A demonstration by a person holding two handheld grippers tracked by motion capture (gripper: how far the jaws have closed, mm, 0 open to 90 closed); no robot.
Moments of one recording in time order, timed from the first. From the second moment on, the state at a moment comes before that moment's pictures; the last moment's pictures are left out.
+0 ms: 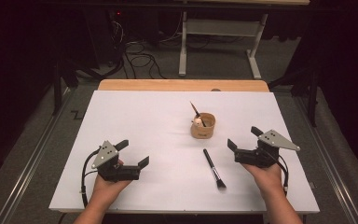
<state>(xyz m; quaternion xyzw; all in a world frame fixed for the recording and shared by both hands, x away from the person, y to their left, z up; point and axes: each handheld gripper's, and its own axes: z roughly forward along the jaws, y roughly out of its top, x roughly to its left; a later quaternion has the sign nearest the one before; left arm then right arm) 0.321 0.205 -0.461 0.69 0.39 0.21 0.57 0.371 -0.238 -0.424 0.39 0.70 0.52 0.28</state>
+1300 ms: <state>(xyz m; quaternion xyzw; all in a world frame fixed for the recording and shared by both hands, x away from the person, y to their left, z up) 0.312 0.235 -0.471 0.70 0.39 0.22 0.55 0.349 -0.260 -0.455 0.43 0.70 0.48 0.30</state>
